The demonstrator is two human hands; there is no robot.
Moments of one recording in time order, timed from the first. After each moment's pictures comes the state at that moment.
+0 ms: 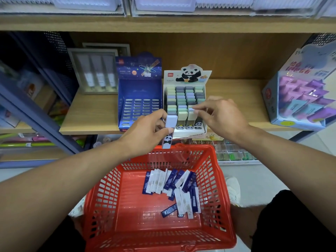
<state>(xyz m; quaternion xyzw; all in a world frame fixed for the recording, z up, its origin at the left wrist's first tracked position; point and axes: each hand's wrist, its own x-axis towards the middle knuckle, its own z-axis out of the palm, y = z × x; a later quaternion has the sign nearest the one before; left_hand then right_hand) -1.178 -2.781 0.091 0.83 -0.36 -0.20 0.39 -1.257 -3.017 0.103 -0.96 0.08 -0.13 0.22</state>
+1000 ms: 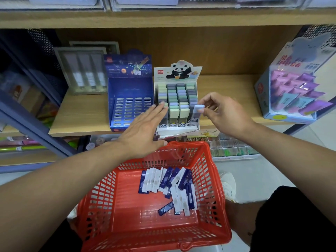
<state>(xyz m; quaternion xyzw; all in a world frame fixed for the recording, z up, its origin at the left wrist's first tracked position) -1.167 -2.795 0.060 0.86 -0.47 -0.12 0.16 -1.277 -3.040 0.103 -0.94 0.12 -0.11 0.30</state>
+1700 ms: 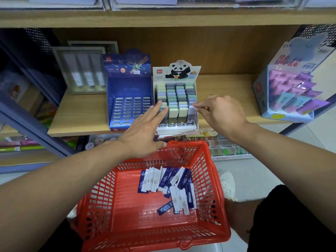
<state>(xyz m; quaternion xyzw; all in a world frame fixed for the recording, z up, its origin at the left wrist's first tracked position) -1.172 -2.797 0.067 0.86 -0.46 -0.15 0.16 -1.270 -3.034 0.098 -0.98 0.11 -0.13 0.10</state>
